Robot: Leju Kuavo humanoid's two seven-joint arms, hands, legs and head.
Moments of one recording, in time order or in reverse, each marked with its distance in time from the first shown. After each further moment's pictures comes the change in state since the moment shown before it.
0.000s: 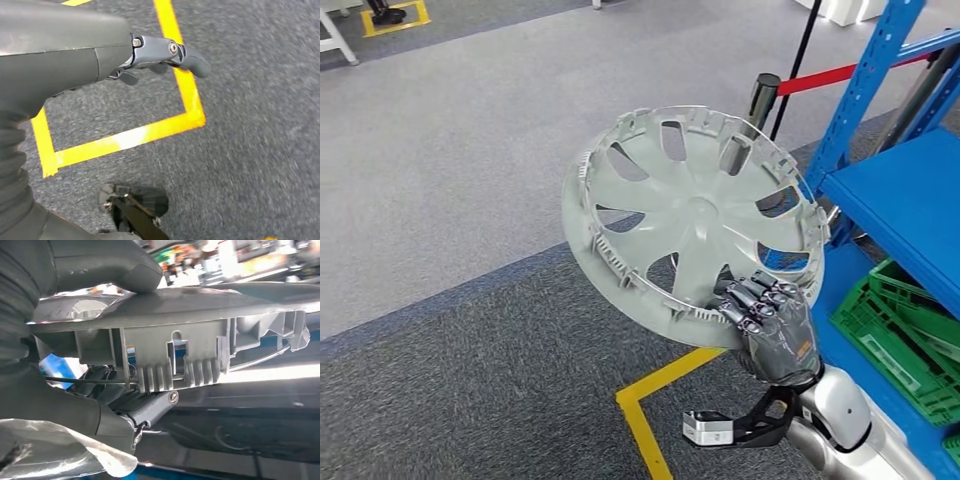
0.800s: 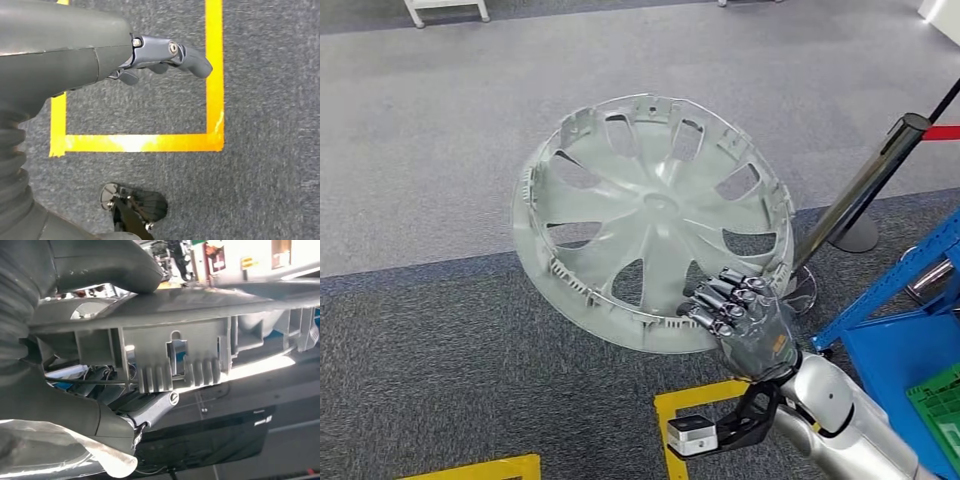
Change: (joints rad) left arm -0.001 0.004 -0.022 -0.006 0.019 0.010 -0.009; right arm -0.112 0.000 0.097 0.023 -0.040 0.030 -0.034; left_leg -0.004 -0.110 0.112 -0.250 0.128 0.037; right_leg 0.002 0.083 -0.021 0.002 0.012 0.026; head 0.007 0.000
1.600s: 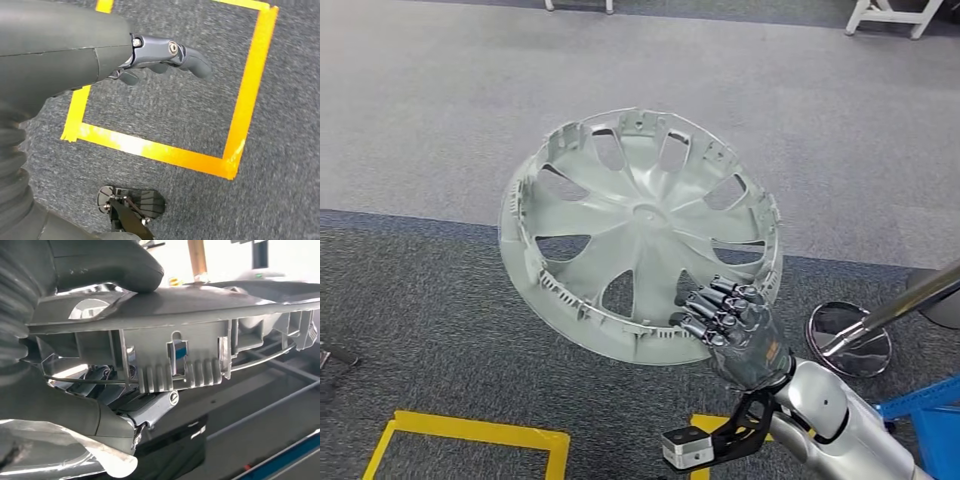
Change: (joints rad) left arm -0.022 0.011 -0.018 0.067 -0.014 0.054 -0.015; right arm 0.002 -0.001 0.039 -0.003 -0.001 -0.008 0.001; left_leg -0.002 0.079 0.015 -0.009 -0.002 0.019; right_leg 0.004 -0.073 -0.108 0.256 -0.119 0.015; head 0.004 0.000
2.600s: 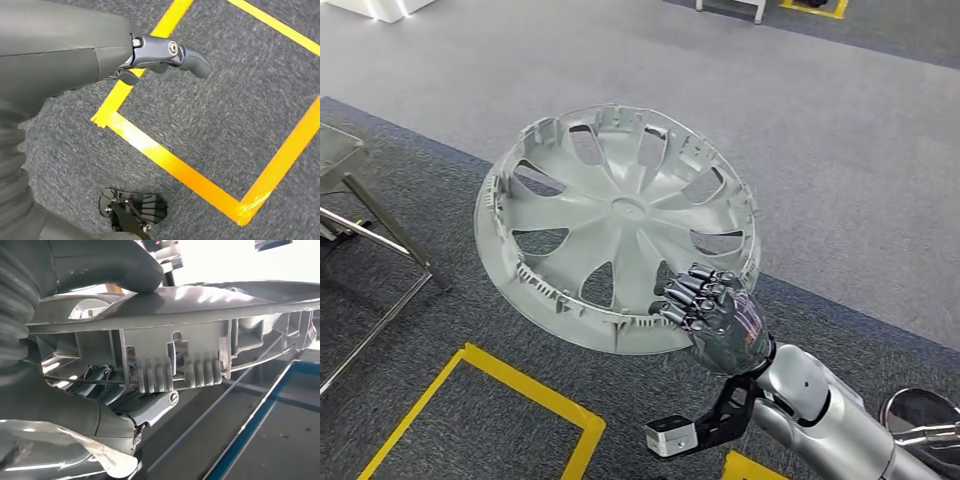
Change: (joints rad) left arm -0.027 0.086 -0.009 0.148 0.050 0.057 -0.024; right arm -0.101 0.029 0.071 0.052 -0.045 0.037 0.006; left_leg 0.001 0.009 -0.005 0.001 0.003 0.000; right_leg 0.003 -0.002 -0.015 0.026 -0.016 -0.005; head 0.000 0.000
